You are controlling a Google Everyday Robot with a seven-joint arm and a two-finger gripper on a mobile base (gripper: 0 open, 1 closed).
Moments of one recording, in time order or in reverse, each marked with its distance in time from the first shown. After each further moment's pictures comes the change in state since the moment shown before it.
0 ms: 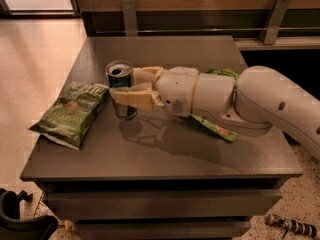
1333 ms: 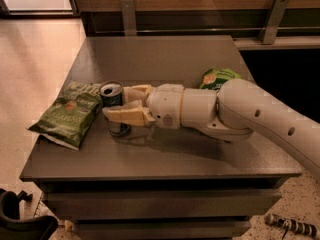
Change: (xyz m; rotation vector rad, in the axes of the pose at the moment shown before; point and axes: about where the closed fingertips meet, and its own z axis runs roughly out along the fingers) arm 0.052 0.016 0.025 -0.100 0.039 0.044
